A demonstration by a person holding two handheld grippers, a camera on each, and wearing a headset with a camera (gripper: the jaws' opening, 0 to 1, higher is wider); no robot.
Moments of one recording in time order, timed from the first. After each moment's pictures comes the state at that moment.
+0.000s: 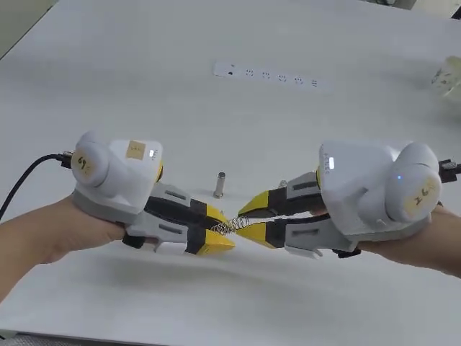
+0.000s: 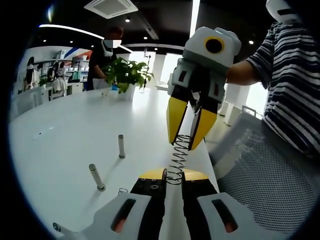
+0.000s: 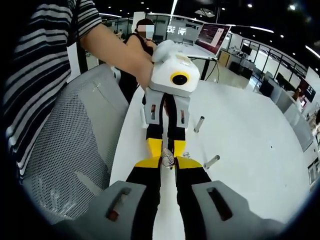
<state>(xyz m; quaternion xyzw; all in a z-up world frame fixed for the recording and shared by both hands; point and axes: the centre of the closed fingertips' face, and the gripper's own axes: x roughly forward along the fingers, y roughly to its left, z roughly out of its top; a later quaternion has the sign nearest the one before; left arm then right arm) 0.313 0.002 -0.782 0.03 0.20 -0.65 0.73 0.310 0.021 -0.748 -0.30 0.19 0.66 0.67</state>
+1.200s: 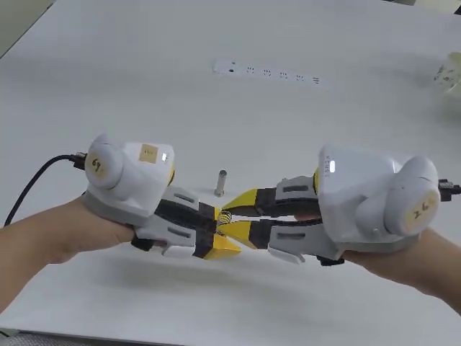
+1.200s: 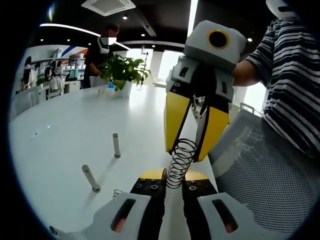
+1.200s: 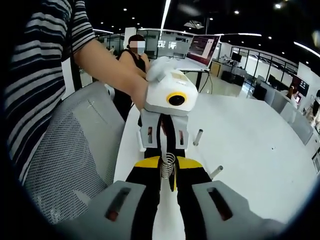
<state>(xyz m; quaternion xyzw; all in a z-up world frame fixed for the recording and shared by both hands) 0.309 -0.006 -0.788 0.04 0.21 -0.66 0.72 0.306 0.040 -0.739 -0.24 0.16 0.65 0.70</state>
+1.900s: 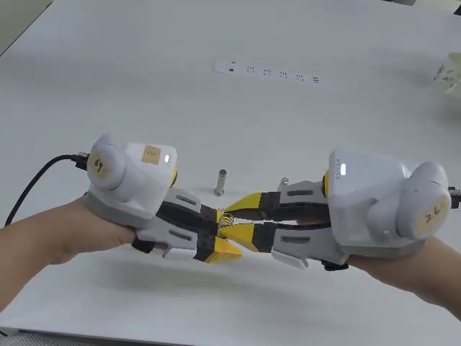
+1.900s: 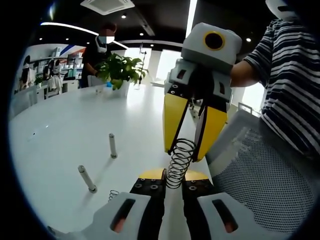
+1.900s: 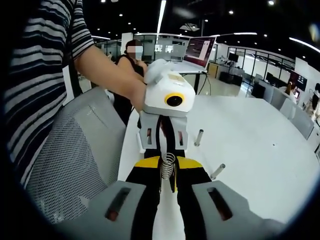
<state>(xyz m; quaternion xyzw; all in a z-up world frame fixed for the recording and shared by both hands) 0.304 -0.010 -0.785 0.04 0.21 -0.67 0.71 0.303 0.036 -0.737 -0.21 0.16 0.65 0.71</state>
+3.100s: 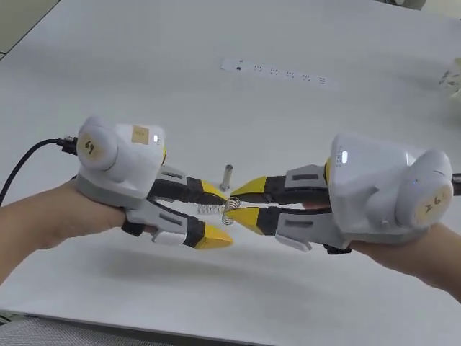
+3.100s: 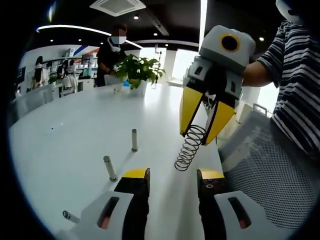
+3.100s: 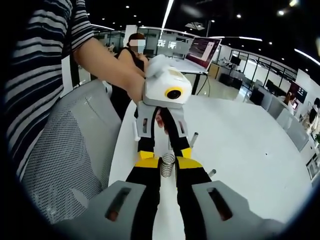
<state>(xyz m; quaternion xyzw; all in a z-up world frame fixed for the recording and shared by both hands) 0.323 0.023 -0.782 0.05 0.22 -0.61 0.76 0.311 0.040 -0.730 -0.26 0.14 0.64 0.71</state>
